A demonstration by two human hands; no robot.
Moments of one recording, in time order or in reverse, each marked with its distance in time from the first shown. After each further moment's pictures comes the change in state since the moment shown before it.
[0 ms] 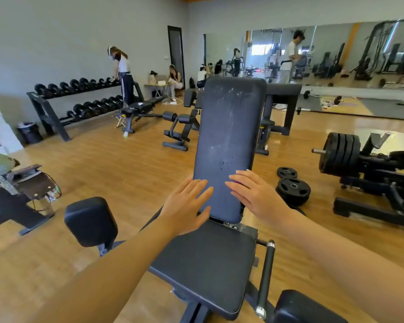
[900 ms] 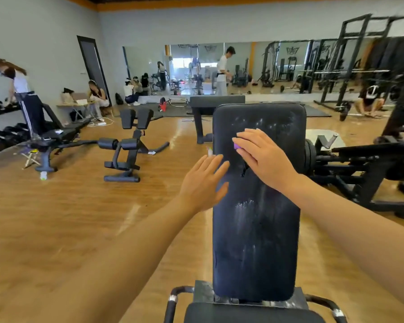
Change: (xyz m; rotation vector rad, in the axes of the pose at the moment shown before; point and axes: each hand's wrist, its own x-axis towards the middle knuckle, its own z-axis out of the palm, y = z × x) left_hand 0.217 -0.304 0.197 -0.235 0.154 0.209; right_hand 0.287 0.160 0.153 -0.361 0.102 0.308
